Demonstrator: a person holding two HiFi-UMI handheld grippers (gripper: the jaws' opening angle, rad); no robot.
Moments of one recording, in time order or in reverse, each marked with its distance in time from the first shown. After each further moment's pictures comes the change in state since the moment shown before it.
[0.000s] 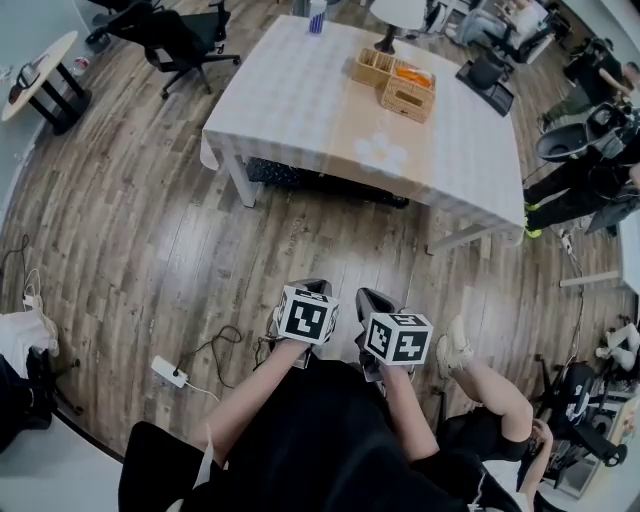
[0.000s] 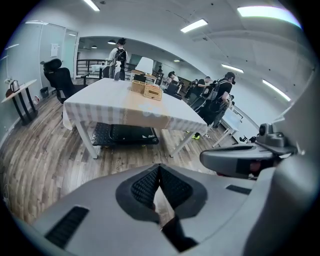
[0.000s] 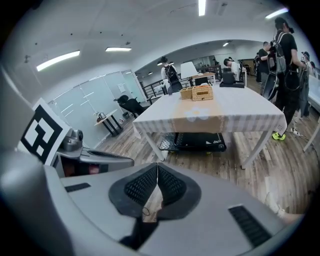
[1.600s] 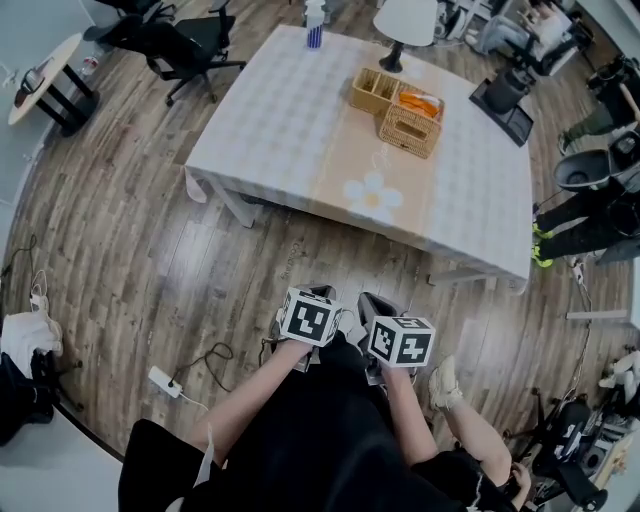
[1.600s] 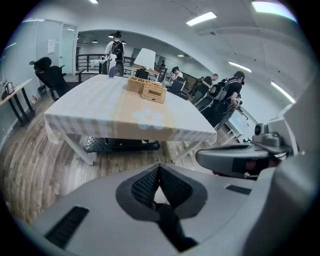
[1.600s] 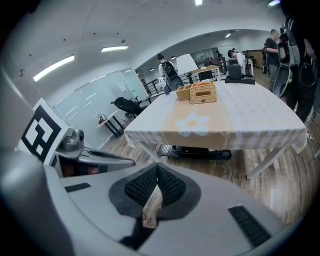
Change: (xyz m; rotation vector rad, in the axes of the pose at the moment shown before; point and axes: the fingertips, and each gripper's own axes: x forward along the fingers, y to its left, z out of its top) left arm 0.100 0.003 0.133 -0.031 0.062 0.013; right arm 0.072 -0.097 0.122 0.017 0.051 0.074
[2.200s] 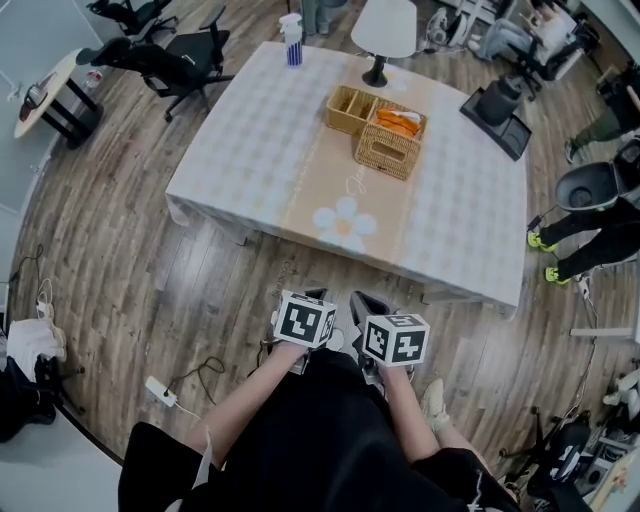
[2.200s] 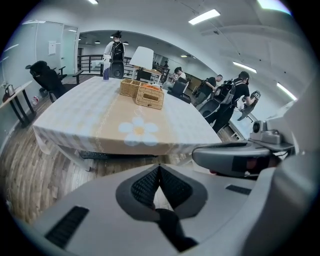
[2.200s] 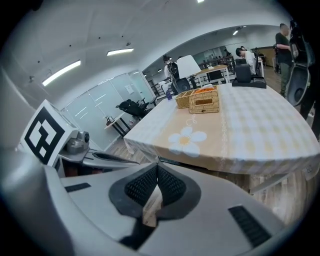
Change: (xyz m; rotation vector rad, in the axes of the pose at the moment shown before) left arm 0.055 -0.038 0.085 -0.016 -0.008 0.031; right arm 0.008 -0.072 0.078 -0.047 -0.005 0.106
